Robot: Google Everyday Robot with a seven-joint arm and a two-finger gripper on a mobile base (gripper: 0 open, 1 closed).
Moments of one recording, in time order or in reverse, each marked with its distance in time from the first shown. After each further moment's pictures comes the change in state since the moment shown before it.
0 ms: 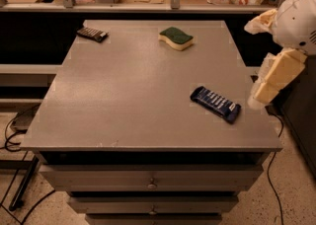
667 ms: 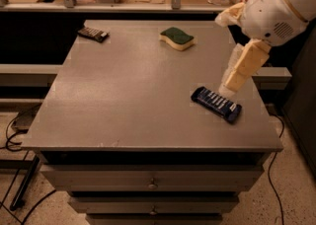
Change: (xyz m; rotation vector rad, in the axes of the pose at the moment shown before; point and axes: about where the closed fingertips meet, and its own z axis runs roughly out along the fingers) arm -0.049 -0.021 0.028 -0.027 -0.128 -0.073
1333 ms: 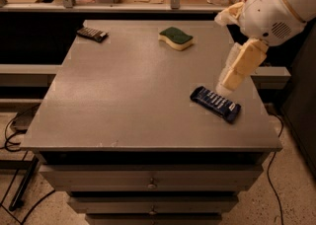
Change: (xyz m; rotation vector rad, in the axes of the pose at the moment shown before) arm -0.002 -0.002 0.001 0.013 -0.012 0.014
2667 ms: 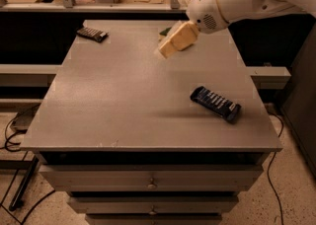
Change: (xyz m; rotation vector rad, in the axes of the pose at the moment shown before) arm -0.079 -0.100 0.080 0.177 -0.330 0.104
